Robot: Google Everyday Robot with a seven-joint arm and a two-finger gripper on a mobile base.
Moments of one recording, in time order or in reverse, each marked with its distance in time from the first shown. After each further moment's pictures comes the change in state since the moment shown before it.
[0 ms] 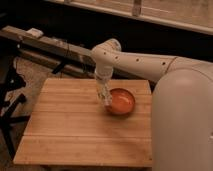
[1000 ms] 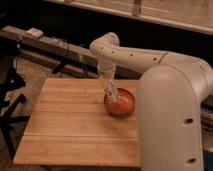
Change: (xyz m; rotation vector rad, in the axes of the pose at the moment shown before) arm 0.017 -0.044 0.006 0.057 0.197 0.027
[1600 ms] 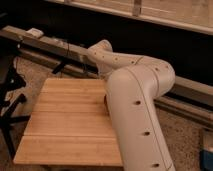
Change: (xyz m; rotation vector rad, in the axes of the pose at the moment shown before) arm 0.016 -0.022 0.060 -0.045 0.258 0.031
